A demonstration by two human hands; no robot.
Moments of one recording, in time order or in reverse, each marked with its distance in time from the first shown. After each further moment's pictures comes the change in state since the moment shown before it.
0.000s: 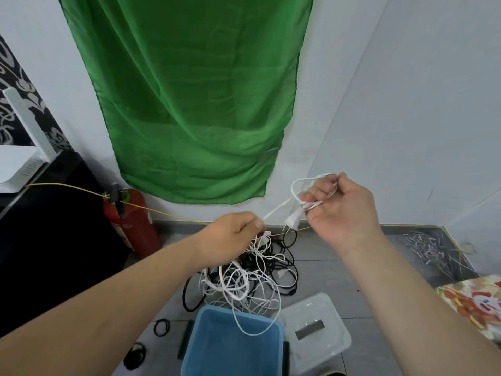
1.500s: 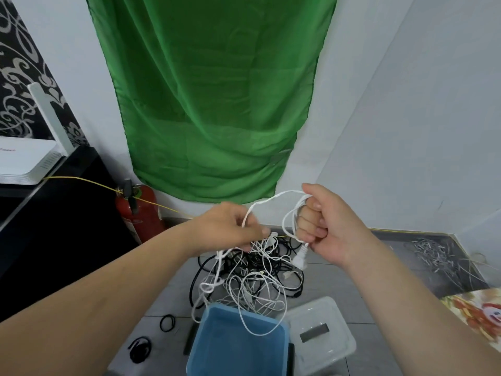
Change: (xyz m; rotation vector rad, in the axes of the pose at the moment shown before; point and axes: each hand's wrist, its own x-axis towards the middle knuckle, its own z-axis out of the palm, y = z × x) left_hand -0.007 -0.007 -0.032 -0.116 -0.048 -0.142; right_hand -0.006 0.026 0.003 -0.614 -0.049 0.159
